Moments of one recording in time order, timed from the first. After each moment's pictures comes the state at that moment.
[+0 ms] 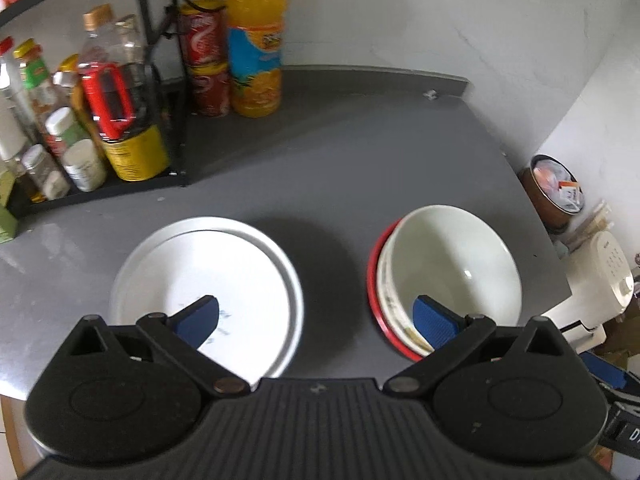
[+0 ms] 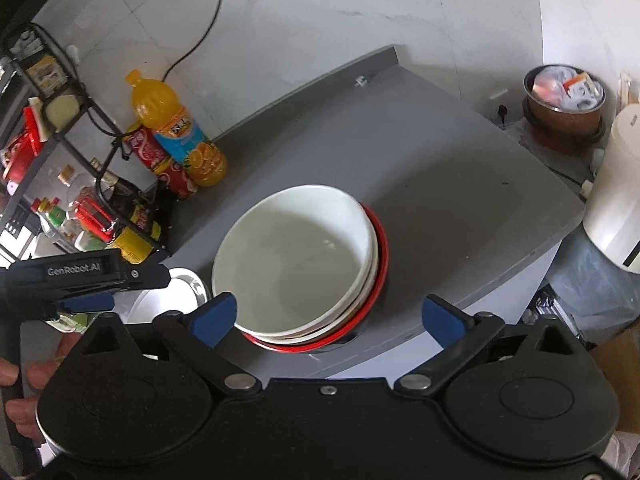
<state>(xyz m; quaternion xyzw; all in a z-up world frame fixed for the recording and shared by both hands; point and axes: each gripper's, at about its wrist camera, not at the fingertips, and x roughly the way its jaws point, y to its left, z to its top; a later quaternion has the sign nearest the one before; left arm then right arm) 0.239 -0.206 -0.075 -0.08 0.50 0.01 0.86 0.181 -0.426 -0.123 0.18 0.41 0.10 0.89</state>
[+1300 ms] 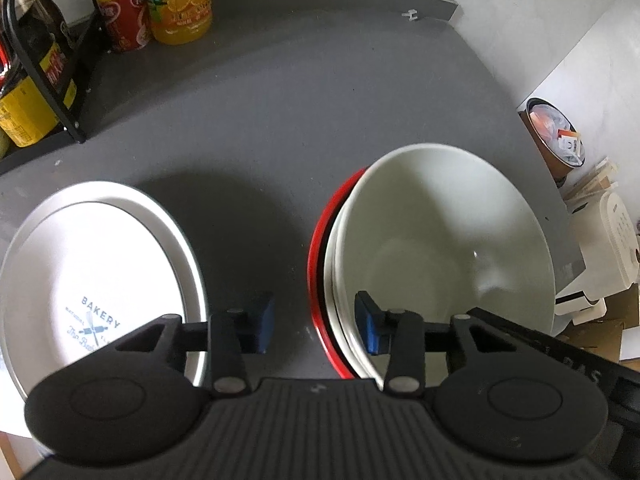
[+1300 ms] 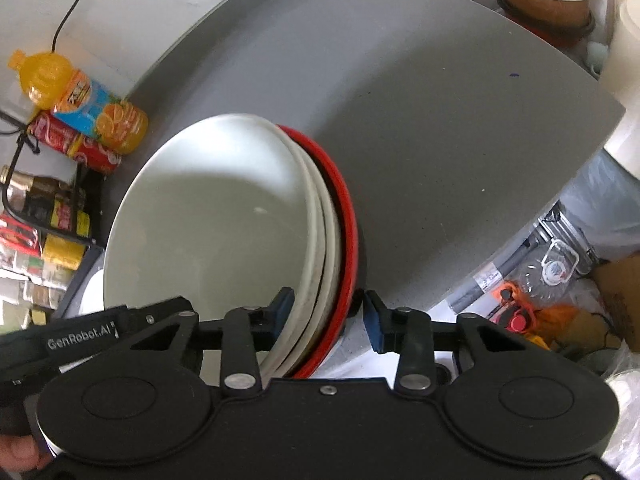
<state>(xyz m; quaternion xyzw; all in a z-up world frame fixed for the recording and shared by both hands) 0.306 -0.253 -0.165 -0.08 0.58 -0.02 0.81 0.258 -0.418 -0.208 0.23 0.52 0.05 0.82</state>
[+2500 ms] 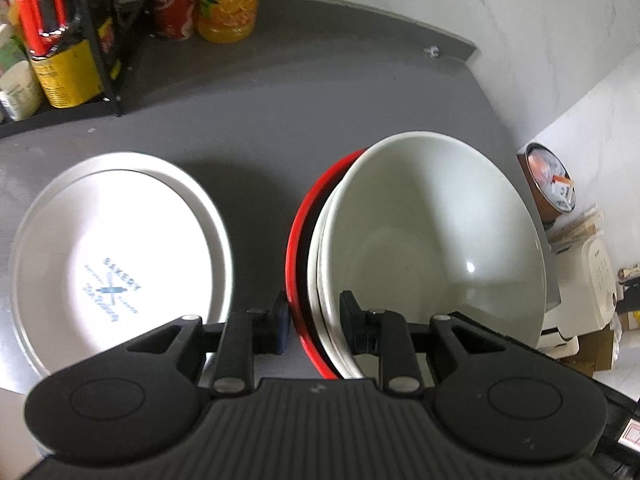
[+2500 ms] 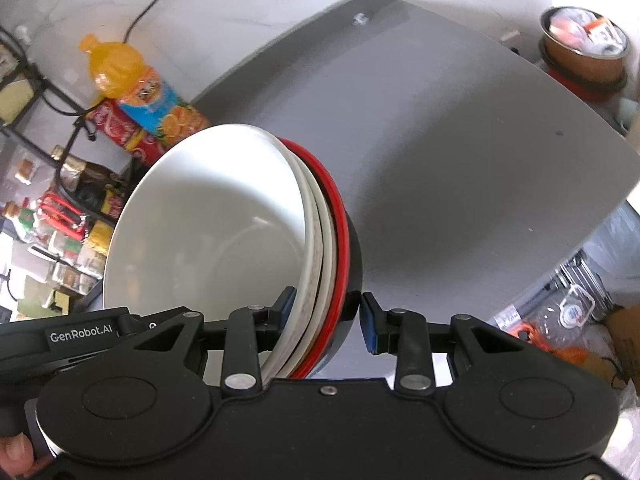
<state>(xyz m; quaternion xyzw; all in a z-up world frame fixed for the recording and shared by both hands) 0.280 -0.228 -0.139 -0.15 0.55 0.01 0.82 0.243 -0.383 -0.162 0.19 0.47 0.11 0.85</state>
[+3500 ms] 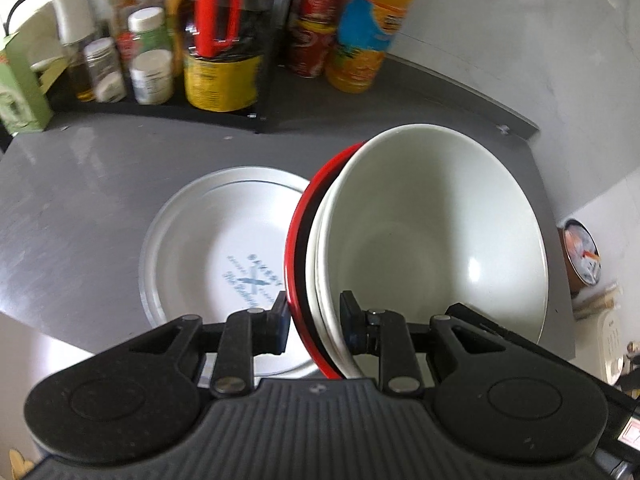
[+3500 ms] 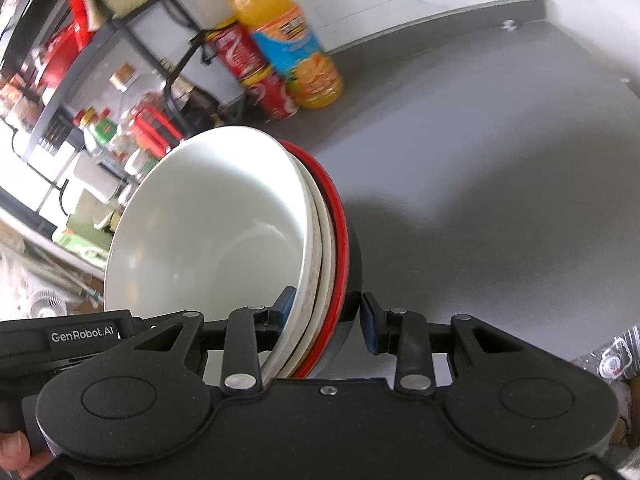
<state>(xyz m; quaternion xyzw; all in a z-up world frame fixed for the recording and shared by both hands) 0.217 -0.138 -0.099 -0.21 0.51 0.11 0.83 0.238 -0.278 -0.138 0.11 0.47 0.24 0.84</state>
